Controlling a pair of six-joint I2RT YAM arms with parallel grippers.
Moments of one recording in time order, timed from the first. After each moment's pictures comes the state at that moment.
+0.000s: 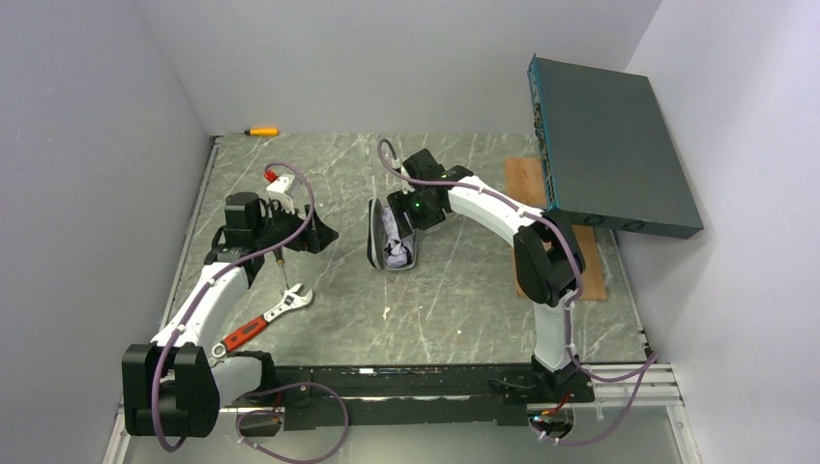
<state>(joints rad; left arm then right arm) -0.04 1.12 0.69 -0.08 0.63 -0.12 0.62 1.99 1.62 -0.69 -0.13 0.16</state>
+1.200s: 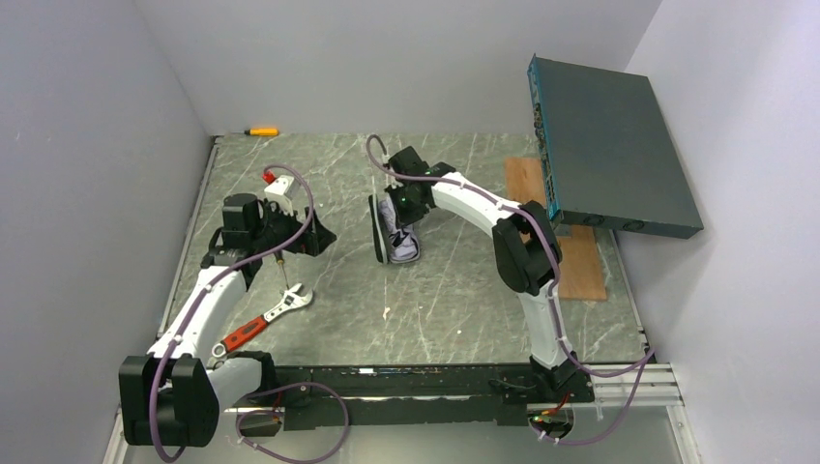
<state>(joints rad) -0.04 1.07 0.68 -0.15 0.59 -0.08 0.65 2.16 1.78 -0.68 -0.04 0.23</state>
